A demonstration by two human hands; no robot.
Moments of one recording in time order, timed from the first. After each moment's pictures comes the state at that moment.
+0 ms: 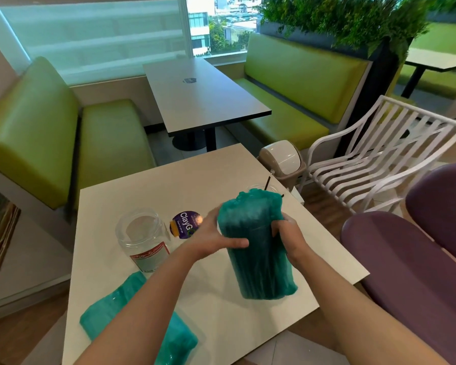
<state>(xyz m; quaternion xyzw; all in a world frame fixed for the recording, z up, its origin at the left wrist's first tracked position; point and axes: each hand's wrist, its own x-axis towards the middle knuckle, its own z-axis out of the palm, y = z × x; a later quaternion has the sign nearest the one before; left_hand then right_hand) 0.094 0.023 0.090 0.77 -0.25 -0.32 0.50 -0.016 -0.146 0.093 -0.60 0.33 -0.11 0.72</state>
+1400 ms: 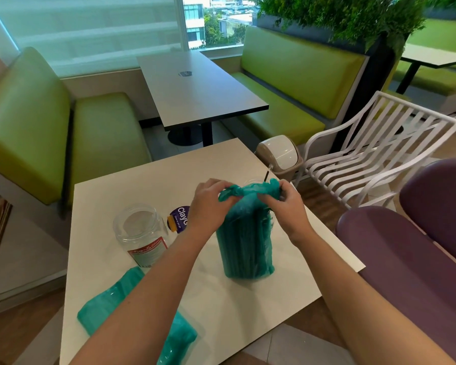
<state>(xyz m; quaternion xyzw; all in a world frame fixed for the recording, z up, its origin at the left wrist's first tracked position) 0.096 -0.001 0.131 0.86 -0.28 -0.01 0.42 -0.004 -0.151 0.125 -0.71 0.23 -0.24 0.63</state>
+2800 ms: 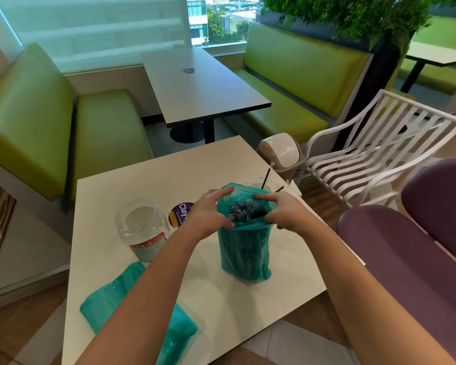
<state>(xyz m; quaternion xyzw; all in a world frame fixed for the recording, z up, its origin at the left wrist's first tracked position) 0.089 0.021 0.134 0.82 -0.23 -0.24 0.46 -0.008 -0.150 0.153 -0.85 0.27 0.08 0.44</state>
